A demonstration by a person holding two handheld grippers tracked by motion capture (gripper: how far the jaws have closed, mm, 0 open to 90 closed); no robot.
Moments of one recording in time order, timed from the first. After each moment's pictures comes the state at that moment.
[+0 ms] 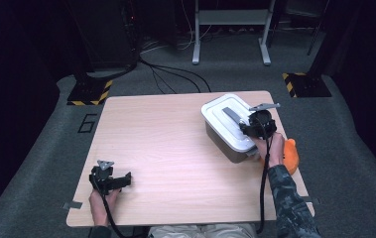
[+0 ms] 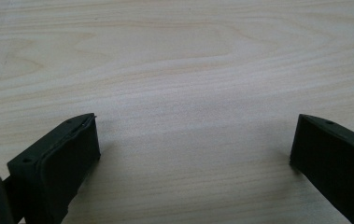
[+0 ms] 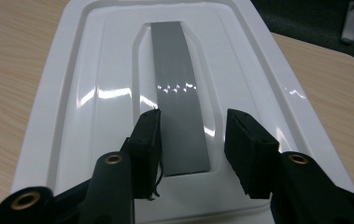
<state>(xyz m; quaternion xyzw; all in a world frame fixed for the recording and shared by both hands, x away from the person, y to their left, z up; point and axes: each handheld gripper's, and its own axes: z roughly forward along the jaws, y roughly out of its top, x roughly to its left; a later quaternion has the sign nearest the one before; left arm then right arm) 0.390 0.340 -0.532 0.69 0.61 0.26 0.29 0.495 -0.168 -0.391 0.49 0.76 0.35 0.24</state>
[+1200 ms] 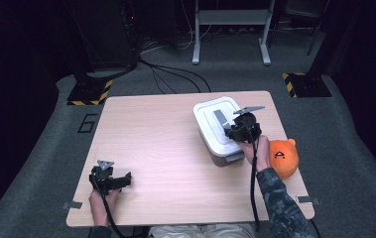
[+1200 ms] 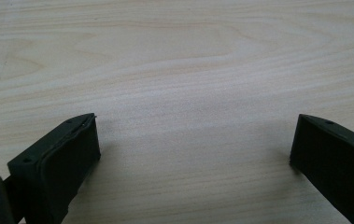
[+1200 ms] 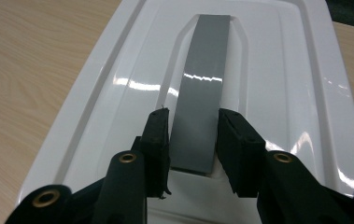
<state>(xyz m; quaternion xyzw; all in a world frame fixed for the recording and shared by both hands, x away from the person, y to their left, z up) 0.390 0.340 -0.531 0.69 0.61 0.26 0.29 0.483 -0.122 -0.390 0.47 0.79 0.36 0.18</state>
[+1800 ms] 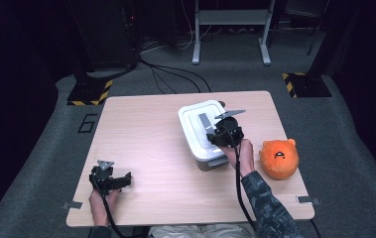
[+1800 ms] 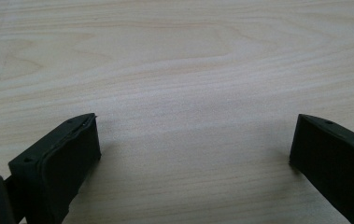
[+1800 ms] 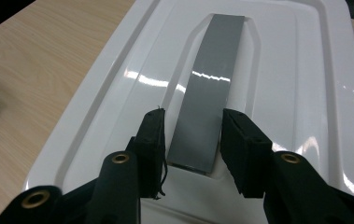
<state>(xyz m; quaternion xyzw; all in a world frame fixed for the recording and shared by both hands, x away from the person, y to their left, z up) 0.389 0.340 -0.531 0.69 0.61 0.26 0.29 0.470 -0.072 -0.390 0.44 0.80 0.37 0.16</state>
